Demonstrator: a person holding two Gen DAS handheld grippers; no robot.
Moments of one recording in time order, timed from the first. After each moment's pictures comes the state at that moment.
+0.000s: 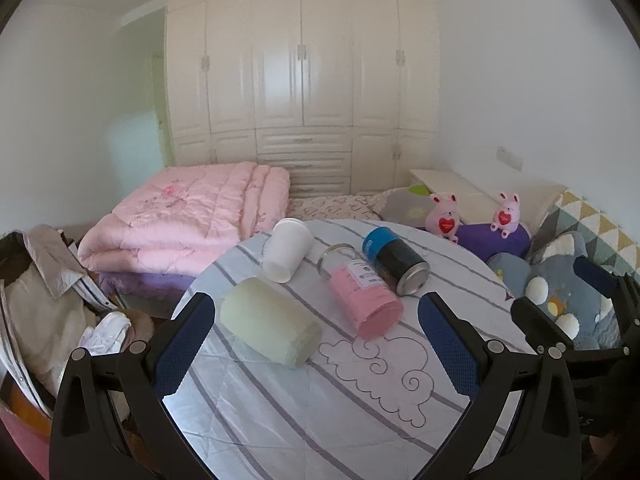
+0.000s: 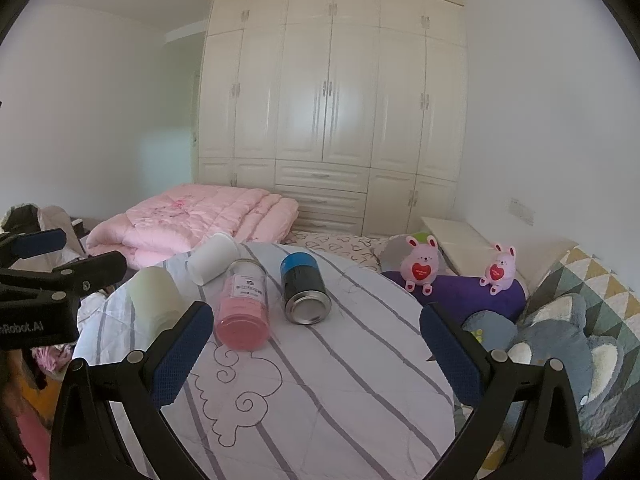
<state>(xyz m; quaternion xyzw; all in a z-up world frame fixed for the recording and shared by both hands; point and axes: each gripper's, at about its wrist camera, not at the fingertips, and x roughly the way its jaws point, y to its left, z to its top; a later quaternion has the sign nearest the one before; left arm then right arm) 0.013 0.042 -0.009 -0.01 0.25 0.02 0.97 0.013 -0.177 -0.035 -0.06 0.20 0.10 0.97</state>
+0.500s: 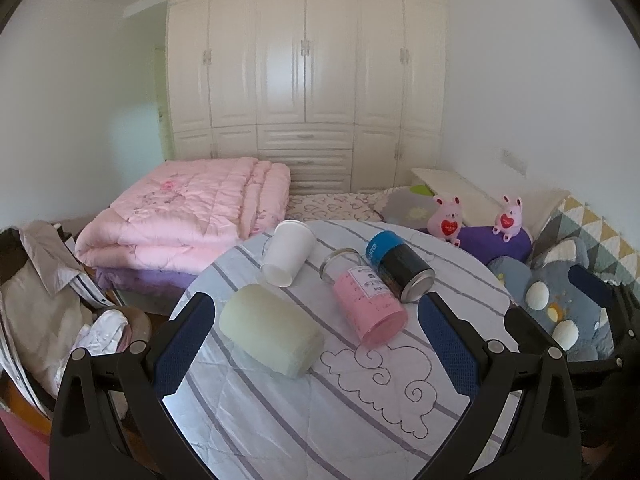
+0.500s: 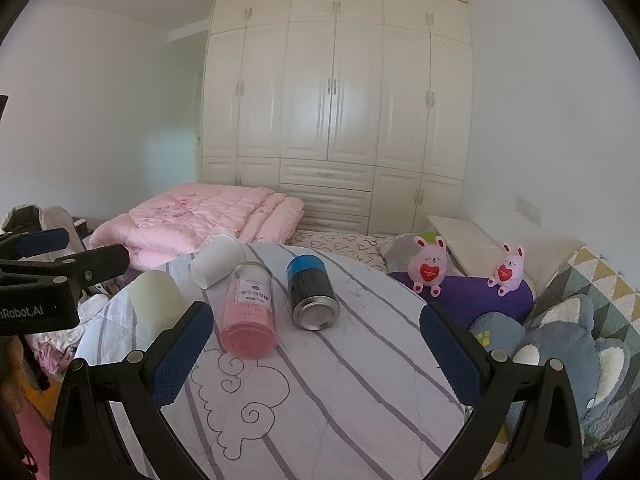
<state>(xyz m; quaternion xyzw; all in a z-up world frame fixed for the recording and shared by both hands) 0.030 0.046 -0.007 -0.01 0.26 0.01 0.96 0.023 -0.169 -0.037 -0.06 0.20 0.11 0.97</state>
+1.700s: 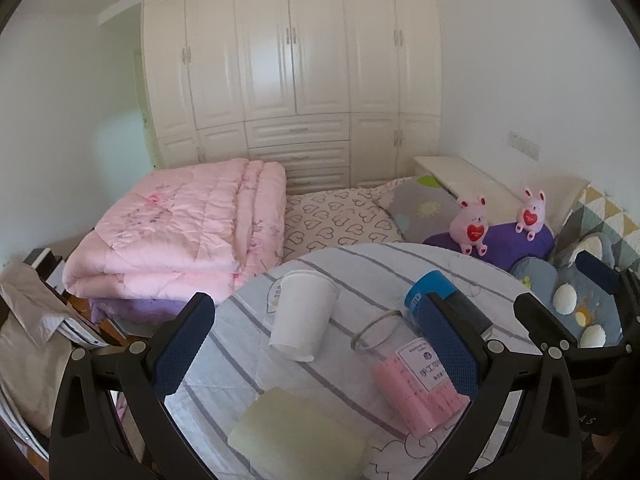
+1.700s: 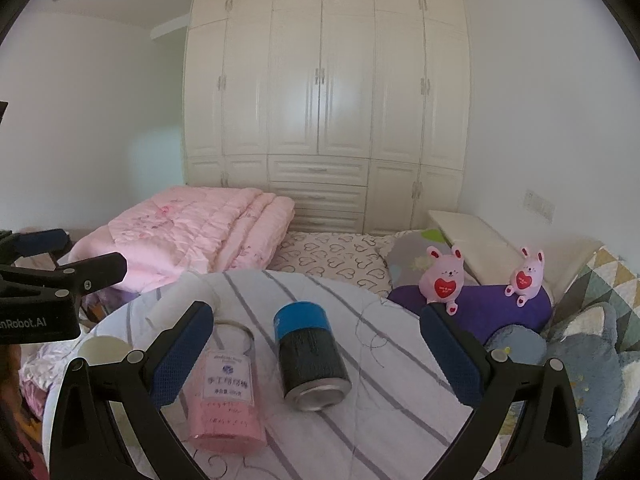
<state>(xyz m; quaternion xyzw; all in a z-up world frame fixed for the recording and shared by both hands) 0.161 0.075 -0.010 0.03 0.28 0.00 0.96 0.141 -0.141 -0.032 -0.04 0.21 0.09 0.97</state>
